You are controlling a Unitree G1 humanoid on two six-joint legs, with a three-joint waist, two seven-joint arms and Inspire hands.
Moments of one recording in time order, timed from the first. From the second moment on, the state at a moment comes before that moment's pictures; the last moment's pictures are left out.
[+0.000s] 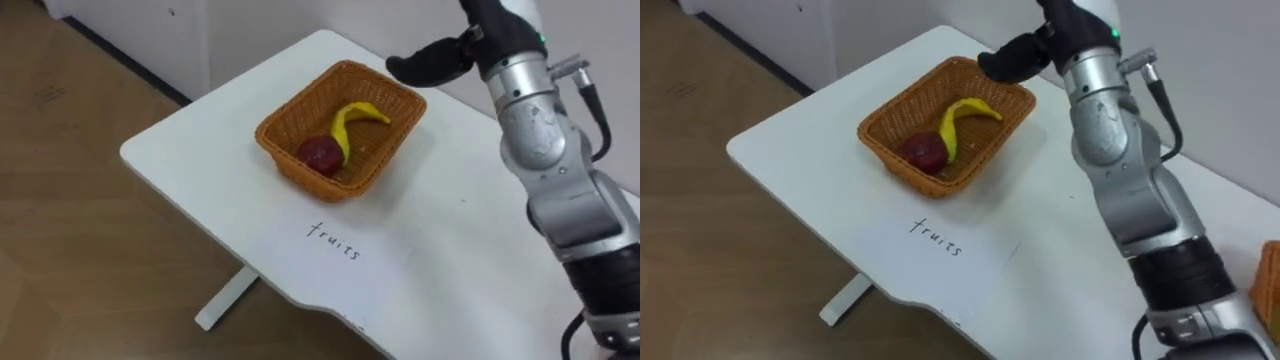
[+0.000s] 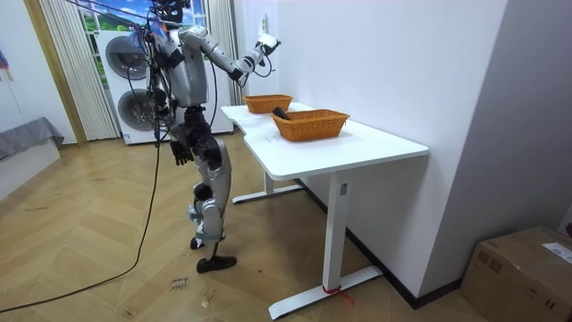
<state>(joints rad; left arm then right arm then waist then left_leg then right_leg) 0.29 0.22 0.18 0.81 0.17 0.15 0.11 -0.52 -0.51 0.20 -0.03 -0.36 0.08 -0.14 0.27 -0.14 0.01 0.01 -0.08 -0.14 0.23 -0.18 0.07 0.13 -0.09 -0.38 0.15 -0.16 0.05</state>
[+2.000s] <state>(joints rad) 0.27 0.19 0.19 0.86 0.11 0.02 0.23 0.31 -0.30 -0.60 0.27 0.50 -0.07 -0.72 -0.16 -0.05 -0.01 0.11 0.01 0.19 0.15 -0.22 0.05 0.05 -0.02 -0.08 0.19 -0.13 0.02</state>
